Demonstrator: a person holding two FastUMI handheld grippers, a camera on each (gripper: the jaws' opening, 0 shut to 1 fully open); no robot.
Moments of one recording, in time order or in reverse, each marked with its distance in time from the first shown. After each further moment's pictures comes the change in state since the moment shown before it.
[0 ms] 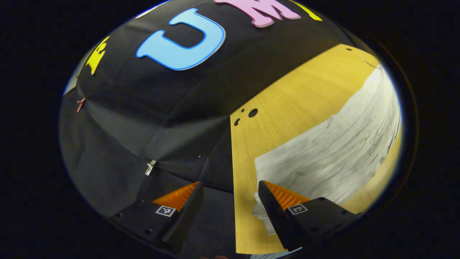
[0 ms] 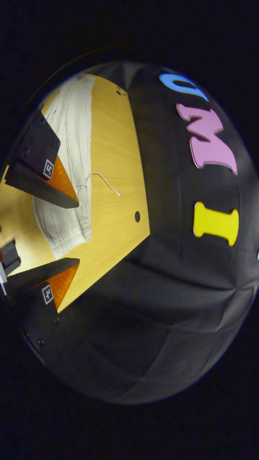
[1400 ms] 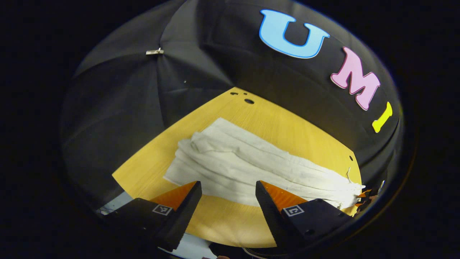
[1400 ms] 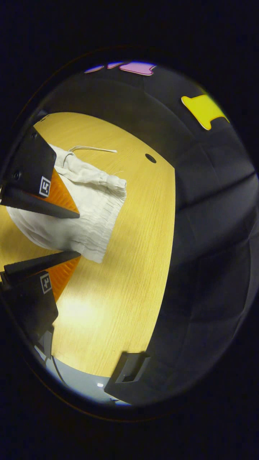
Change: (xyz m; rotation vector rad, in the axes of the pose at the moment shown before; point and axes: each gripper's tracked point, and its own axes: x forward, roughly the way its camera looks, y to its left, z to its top) left arm -0.057 -0.125 -0.077 -0.992 0.227 -0.331; right arm 0.083 -0.006 -0.095 0.616 0.338 -0.203
